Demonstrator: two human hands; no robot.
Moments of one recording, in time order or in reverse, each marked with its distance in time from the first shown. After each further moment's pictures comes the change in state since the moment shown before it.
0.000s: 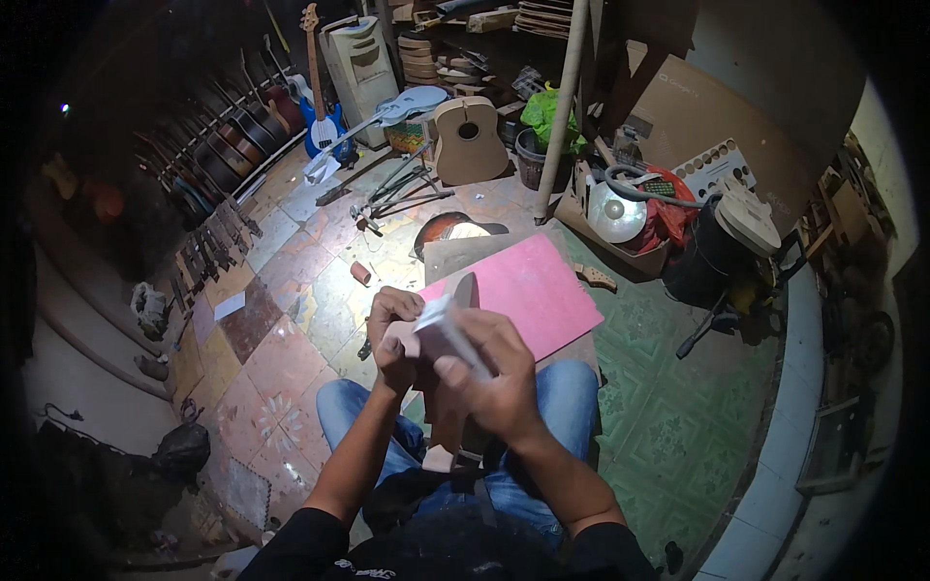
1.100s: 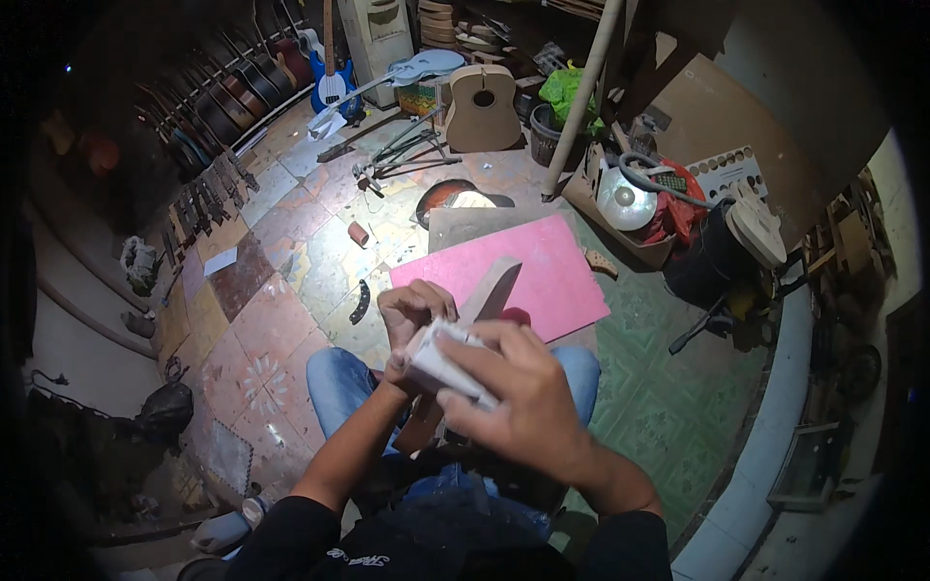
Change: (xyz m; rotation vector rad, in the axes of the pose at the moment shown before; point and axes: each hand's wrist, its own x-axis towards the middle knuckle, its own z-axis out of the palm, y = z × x) left_hand -0.021 0.003 0.013 -0.277 -0.111 0.024; right_hand 0.022 -0.060 -0.021 -0.383 -0.439 -0.009
